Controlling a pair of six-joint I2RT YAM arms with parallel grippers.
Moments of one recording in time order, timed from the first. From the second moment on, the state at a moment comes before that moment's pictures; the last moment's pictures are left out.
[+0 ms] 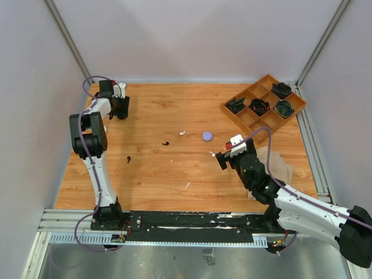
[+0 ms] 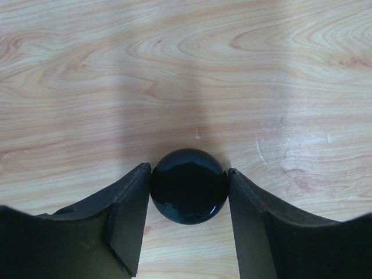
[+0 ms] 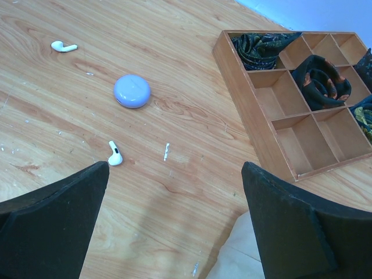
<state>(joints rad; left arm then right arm) 0.14 2.19 1.63 -0.35 0.14 0.25 0.85 0.83 0.33 0.26 0.55 -0.16</state>
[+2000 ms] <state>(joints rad) -0.54 1.27 0.57 0.44 0.18 0.08 0.85 0.96 0.65 -0.08 0.24 0.07</state>
